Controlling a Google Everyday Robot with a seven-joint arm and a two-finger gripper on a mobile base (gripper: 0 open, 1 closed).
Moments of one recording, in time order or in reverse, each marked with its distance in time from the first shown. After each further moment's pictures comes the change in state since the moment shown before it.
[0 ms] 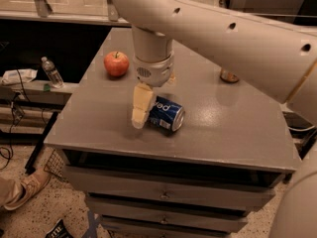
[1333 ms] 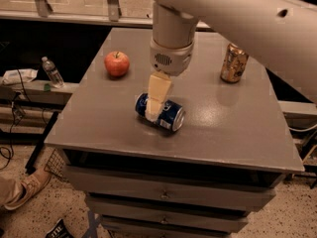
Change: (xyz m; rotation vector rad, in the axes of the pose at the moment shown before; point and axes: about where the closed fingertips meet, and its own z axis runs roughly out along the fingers) arm 0.034 -0.007 -0.041 0.014 -0.081 -0.055
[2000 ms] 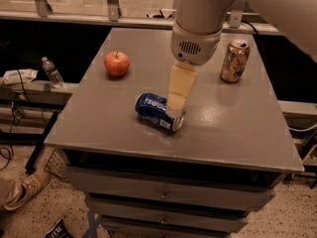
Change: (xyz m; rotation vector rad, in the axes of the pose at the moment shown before) arm 0.038 0.007 -0.048 0.058 -0.052 -0.104
